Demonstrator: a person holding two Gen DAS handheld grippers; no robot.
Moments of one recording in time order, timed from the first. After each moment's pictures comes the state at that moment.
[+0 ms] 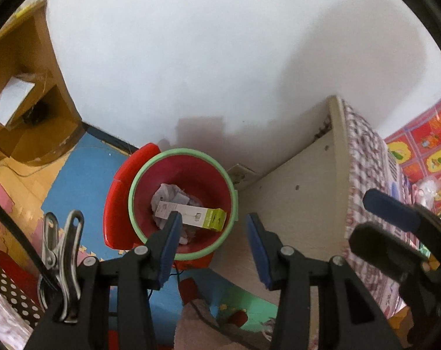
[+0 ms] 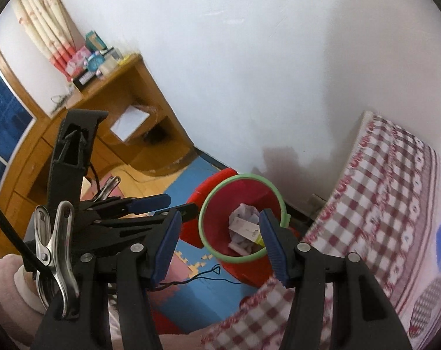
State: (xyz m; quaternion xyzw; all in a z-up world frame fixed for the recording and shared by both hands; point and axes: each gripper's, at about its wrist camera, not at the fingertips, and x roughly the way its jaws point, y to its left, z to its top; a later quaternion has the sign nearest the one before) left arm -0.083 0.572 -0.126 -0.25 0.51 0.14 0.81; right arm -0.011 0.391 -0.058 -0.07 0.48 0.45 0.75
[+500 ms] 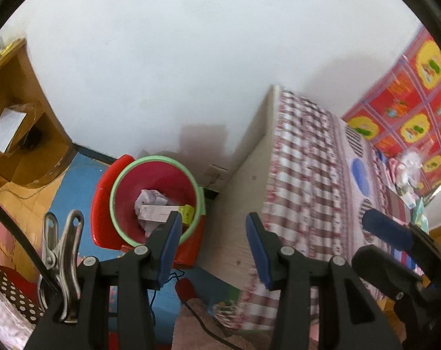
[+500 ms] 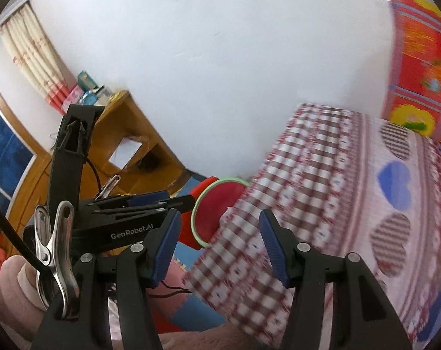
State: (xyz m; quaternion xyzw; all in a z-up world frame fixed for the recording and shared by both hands) left arm -0.080 0.479 -0.068 -0.20 0.50 0.11 0.83; right arm -0.034 0.254 -0.019 0.01 0.46 0.41 0.79
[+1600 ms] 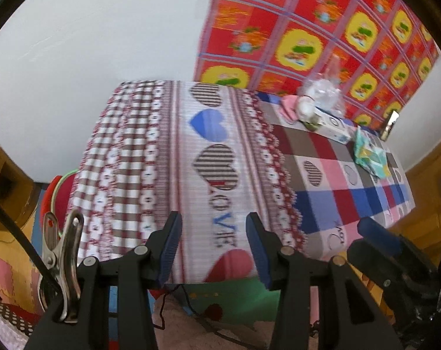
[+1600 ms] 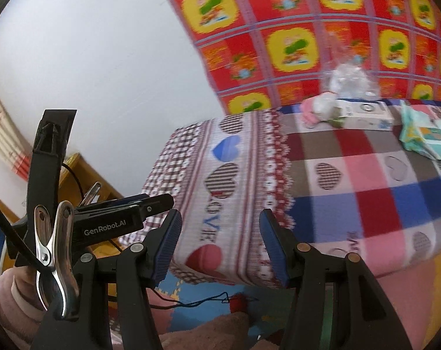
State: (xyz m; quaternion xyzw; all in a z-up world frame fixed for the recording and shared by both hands) left arm -0.073 0.211 -0.003 -0.11 0.49 -0.01 0.86; right arm -0.098 -0.020 0.008 0.11 0.43 0.24 0.86
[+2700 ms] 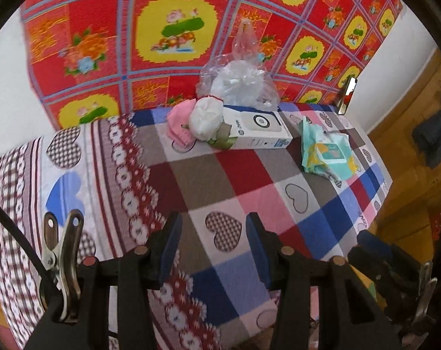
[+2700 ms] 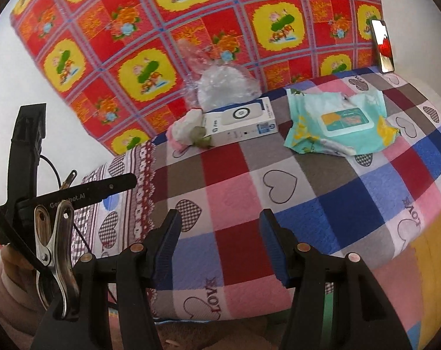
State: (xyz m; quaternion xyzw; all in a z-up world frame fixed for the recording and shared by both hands) left arm 0.088 0.060 -0.020 -0.05 0.50 -0.15 0.85; right arm -0.003 -0.176 -0.030 0.17 0.46 0.08 0.87
